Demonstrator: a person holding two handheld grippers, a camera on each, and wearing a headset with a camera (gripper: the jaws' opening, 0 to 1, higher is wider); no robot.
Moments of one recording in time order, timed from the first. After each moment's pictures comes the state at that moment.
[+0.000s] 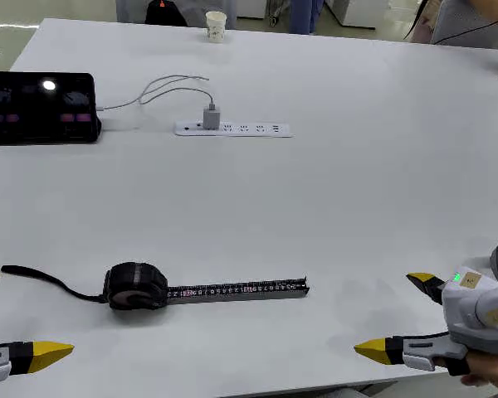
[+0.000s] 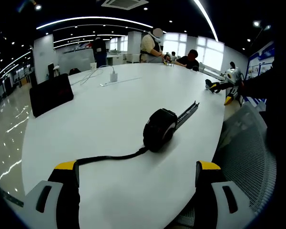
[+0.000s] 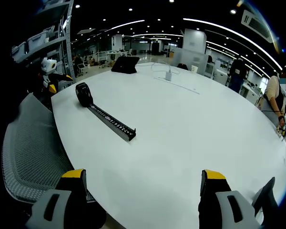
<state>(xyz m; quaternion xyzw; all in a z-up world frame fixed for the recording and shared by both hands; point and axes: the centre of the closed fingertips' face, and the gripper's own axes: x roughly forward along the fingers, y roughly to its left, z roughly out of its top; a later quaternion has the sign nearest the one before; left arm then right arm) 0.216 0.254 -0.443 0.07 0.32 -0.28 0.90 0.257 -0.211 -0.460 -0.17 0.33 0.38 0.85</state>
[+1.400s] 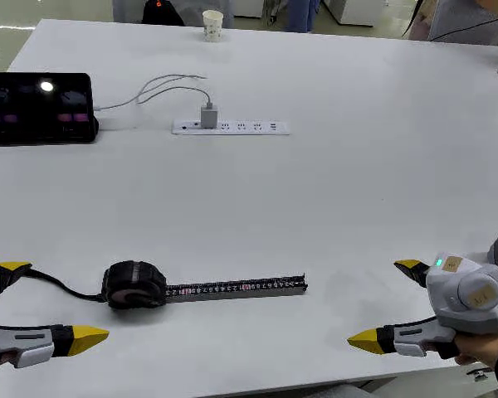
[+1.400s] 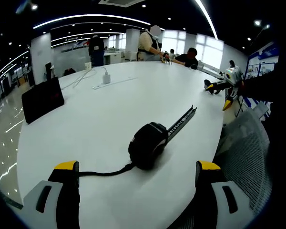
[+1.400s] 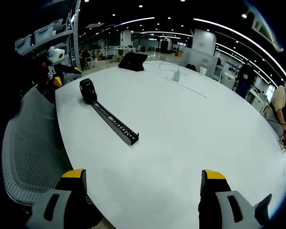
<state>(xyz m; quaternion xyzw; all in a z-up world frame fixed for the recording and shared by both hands) 0.234 0.203 -0.430 0.07 0.32 -0.29 0.90 0.269 -0.197 -0.457 -0.20 0.34 0.41 0.83</state>
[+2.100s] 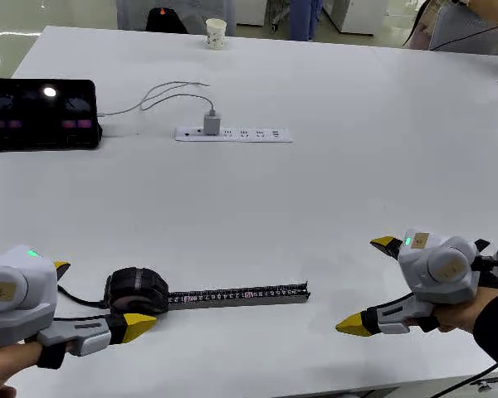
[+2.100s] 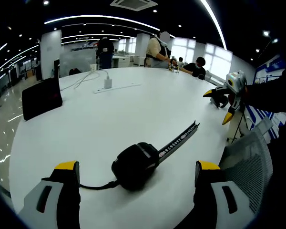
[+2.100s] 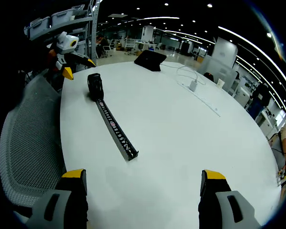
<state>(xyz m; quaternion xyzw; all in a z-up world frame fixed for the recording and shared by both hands) 0.257 0.166 -0.426 0.02 0.30 -0.24 0.92 0.298 -0.163 -0.447 -0.29 0.32 0.47 0.77</state>
